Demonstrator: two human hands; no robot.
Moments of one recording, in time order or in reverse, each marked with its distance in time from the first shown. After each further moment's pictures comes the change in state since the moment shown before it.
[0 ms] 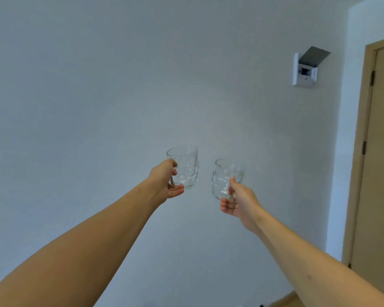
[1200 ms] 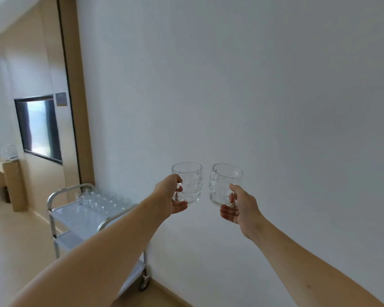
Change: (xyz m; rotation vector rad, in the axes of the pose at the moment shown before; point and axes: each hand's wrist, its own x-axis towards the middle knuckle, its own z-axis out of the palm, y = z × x) left_hand -0.370 -0.010 -0.617 -0.189 0.981 -0.024; right_hand -0.400 0.136 0.553 -0.001 -0.893 0.305
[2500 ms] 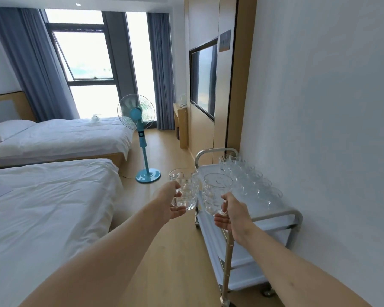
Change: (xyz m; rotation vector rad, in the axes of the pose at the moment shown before) left_hand 0.300 0.023 -0.455 -0.226 0.809 -0.181; right_hand 0.226 0.258 0.570 -0.273 -0.729 0.359
